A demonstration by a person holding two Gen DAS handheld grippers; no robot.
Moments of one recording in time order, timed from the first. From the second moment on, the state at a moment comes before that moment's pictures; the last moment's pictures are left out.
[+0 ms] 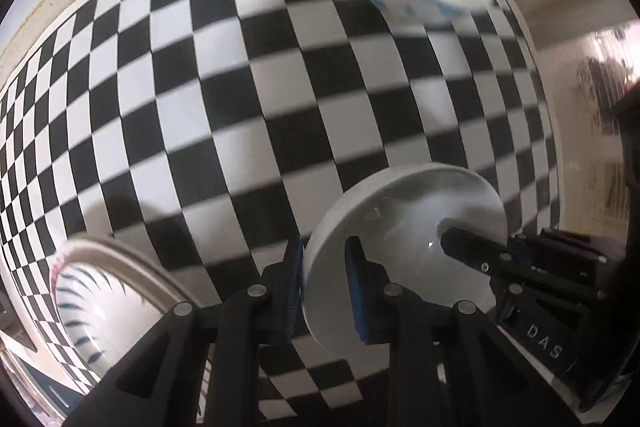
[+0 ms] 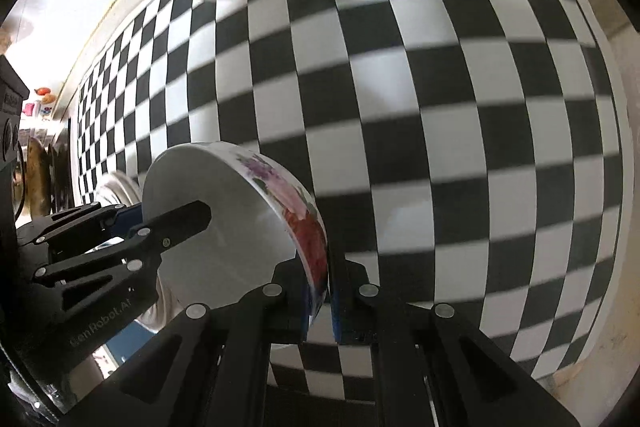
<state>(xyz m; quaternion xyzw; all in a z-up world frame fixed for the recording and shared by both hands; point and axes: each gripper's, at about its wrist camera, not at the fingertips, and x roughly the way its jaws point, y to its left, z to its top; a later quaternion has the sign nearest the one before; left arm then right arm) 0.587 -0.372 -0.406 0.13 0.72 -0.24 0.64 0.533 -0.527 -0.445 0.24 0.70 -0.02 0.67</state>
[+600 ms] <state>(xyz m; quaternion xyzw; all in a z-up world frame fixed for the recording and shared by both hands) 0.567 -0.370 -0.434 0.13 0.75 -0.23 0.61 0.508 -0.509 -0.479 0.25 0.72 -0.02 0.65</state>
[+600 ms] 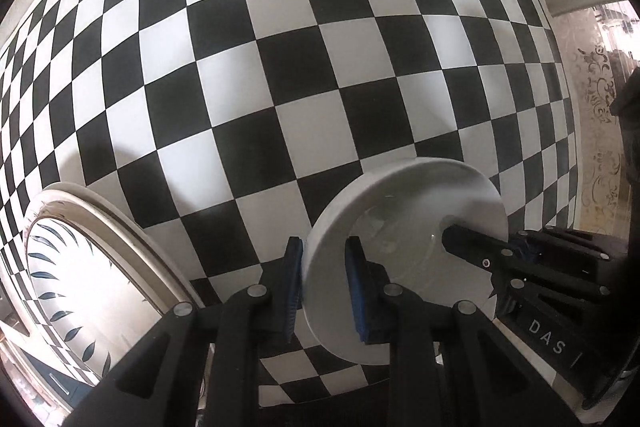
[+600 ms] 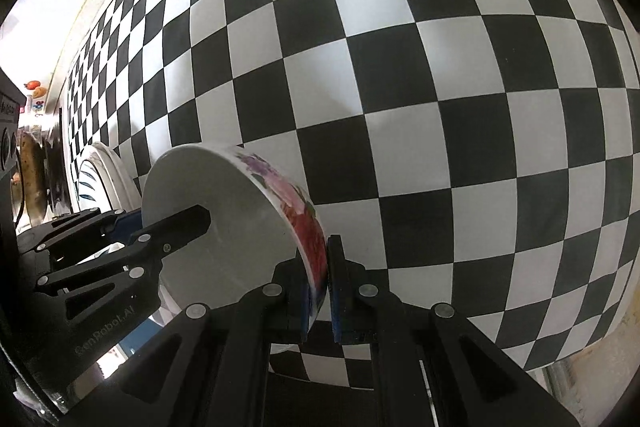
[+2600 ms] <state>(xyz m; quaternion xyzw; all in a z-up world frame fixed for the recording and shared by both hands) 0.821 -0.325 -0.428 -0.04 0.73 -0.14 0.66 0.788 -0.583 -0.362 0.07 0.64 0.00 0.76</state>
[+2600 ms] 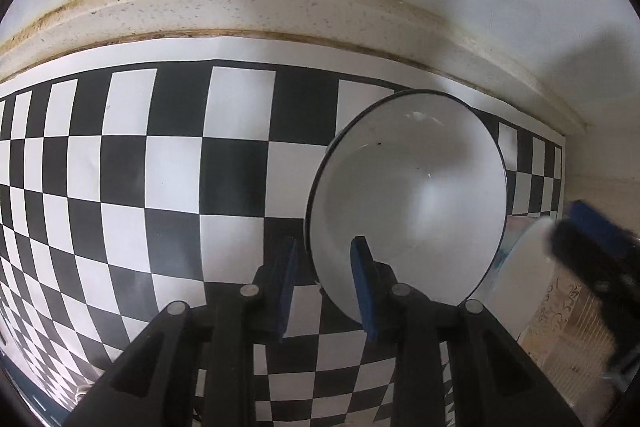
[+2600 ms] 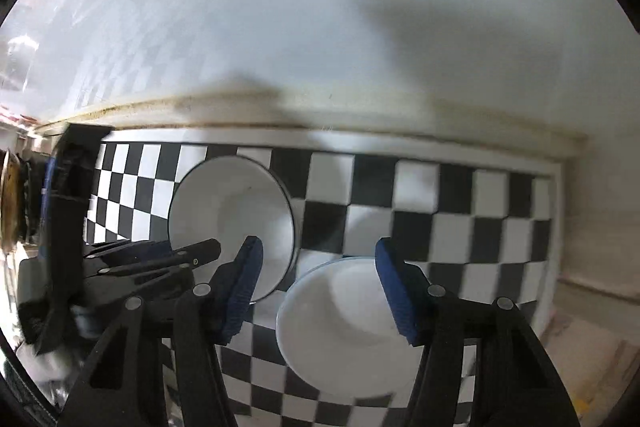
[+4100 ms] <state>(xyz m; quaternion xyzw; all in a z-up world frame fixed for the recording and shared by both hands) 0.680 -0.274 -0.301 0.02 0.67 -0.25 0.70 0.610 -0.562 -0.310 0.21 0.64 0.01 0.74</state>
